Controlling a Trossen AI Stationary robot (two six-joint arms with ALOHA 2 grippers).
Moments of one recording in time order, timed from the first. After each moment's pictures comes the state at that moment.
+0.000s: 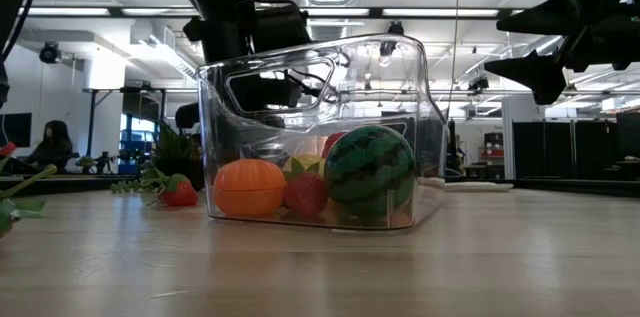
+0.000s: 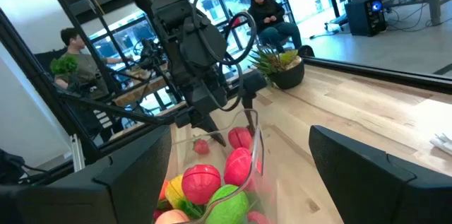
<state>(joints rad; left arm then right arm) 0.16 1.77 1.12 -0.64 -0.02 0.40 0.14 0.23 0.01 0.24 0.34 0.40</state>
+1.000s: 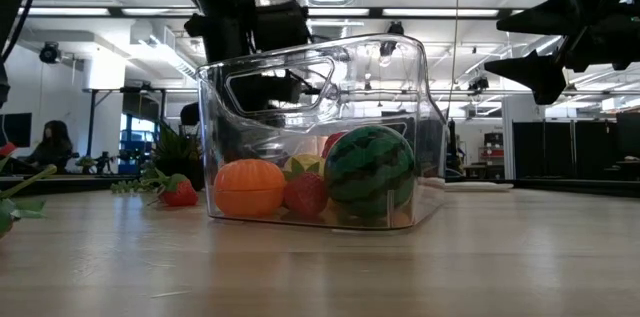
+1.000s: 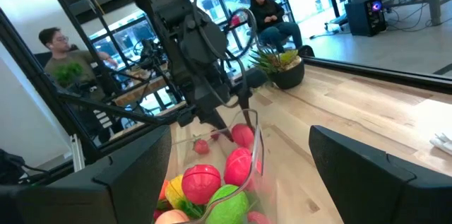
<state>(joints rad) 0.16 1.75 1.13 -0.64 -0.06 0.39 0.14 0.23 0.01 0.24 0.34 0.40</state>
